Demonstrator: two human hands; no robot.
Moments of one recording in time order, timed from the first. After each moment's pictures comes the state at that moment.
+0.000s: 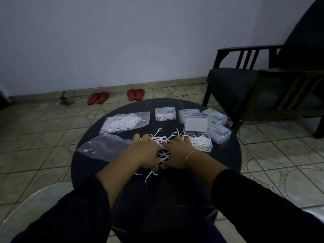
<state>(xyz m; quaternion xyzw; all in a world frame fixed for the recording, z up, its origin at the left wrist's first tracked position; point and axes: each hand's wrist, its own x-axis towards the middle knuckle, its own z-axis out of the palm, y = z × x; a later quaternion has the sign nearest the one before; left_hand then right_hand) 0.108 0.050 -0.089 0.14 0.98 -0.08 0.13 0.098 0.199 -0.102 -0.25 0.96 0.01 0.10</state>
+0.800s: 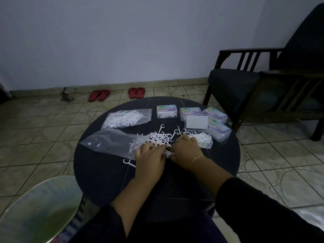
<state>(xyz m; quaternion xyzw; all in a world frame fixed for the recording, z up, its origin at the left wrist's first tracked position) 0.161 0.075 -0.136 0.05 0.97 0.16 -0.18 0.118 0.207 -0.111 -0.21 0.98 0.02 0.00</state>
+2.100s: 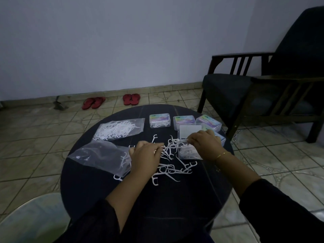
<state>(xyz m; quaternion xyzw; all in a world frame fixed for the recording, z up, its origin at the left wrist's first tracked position) 0.112 0.084 -0.111 0.02 0.96 0.23 -0.16 0.084 0.280 -0.074 -0.07 0.98 -0.16 0.00</state>
